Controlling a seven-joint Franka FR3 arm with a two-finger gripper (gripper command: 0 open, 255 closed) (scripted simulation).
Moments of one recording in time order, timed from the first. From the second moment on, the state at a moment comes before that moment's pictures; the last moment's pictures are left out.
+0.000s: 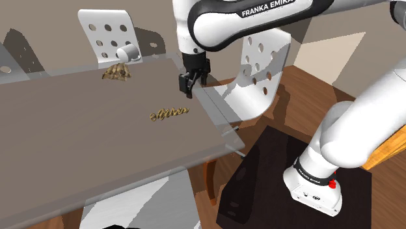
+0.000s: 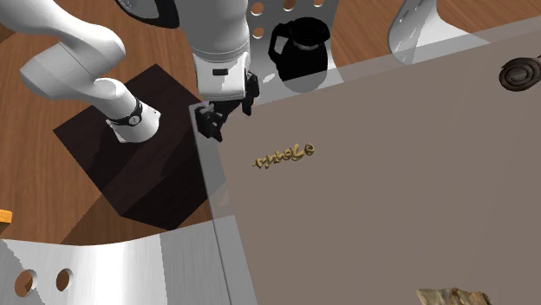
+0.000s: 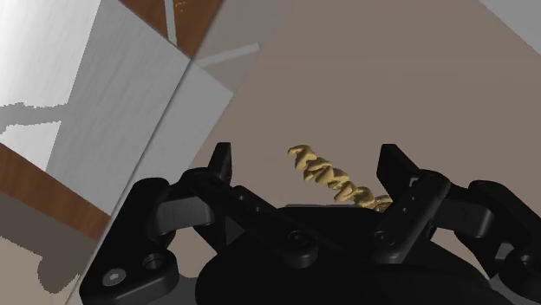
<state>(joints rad) 0.03 -0.22 0.28 -2.09 -0.04 1.88 0.25</state>
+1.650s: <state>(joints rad) 0.15 0.34 0.36 -1.73 -0.40 1.95 0.50</state>
